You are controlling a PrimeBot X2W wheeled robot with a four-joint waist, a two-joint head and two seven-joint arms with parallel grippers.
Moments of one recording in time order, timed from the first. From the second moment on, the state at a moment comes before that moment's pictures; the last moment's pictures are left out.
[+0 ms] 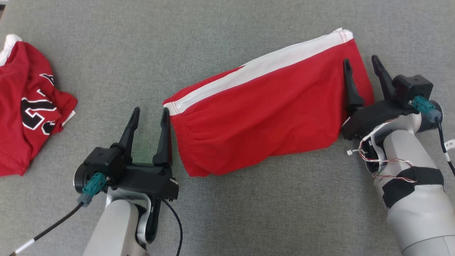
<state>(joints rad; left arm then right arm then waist) -0.47 0.05 -0.20 0.35 -0.34 -0.06 -0.26 -0.80 -0.23 0.06 0.79 0.18 0.13 -0.26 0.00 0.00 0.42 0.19</state>
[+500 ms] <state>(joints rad) -0.39 0.05 -0.15 0.35 -0.30 -0.08 -0.26 -0.78 -0.22 0.19 0.98 0.34 0.13 -0.24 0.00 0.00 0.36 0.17</state>
